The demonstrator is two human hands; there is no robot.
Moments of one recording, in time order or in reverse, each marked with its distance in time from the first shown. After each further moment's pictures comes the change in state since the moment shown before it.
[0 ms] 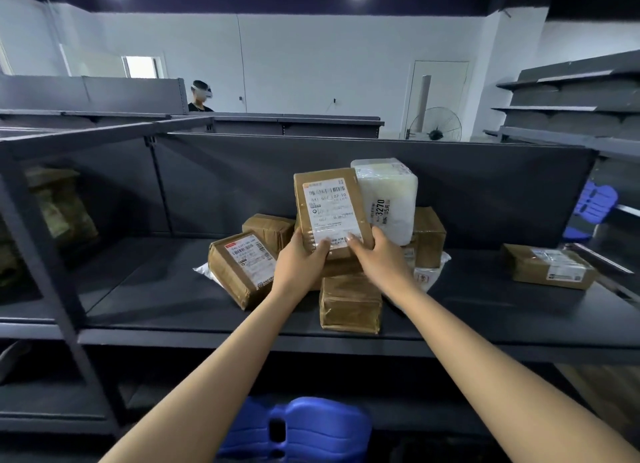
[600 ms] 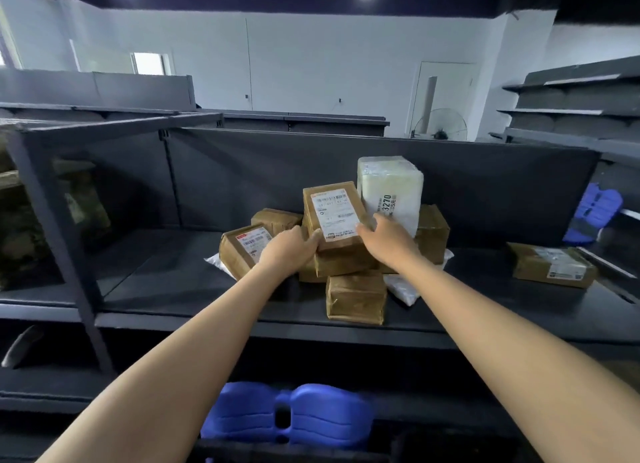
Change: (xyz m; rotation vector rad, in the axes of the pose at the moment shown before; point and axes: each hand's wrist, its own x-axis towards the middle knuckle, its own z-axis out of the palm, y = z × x) left_hand 0.020 -0.011 -0.031 0.575 -0.168 -0.046; right_hand 0.019 -0.010 -0.007 -0.368 -0.052 0.045
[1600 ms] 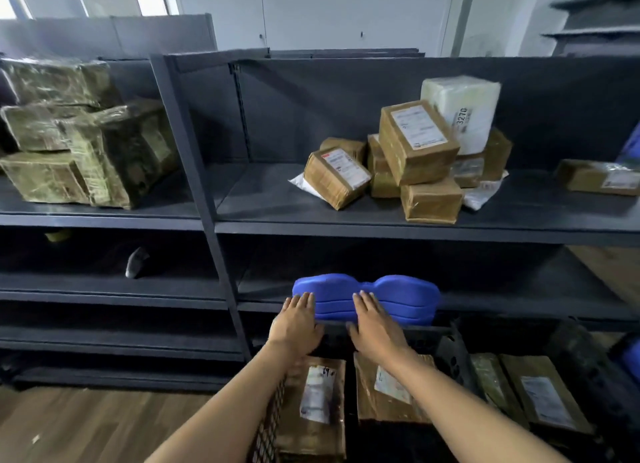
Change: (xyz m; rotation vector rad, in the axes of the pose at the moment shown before) left_hand -0.247 -0.239 0.057 0.334 -0.308 0.134; right_hand -0.285 -0.048 0.241 -0.295 -0.388 -0.086
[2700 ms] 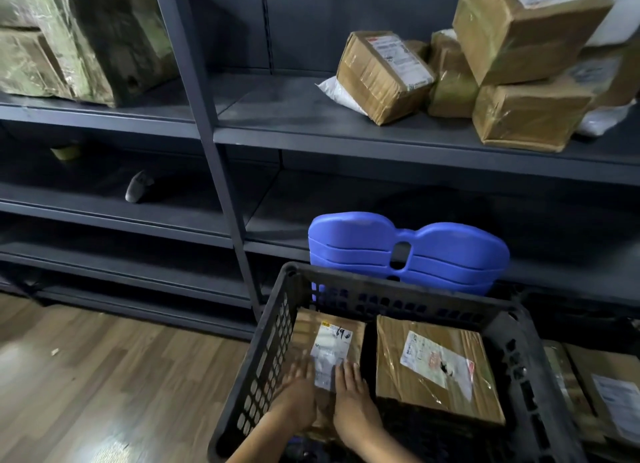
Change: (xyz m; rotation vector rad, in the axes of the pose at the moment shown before) left_hand -0.041 -0.036 0.257 -0.257 -0.490 -0.308; right_hand -0.019 0.017 0.279 0.118 -0.540 0.088
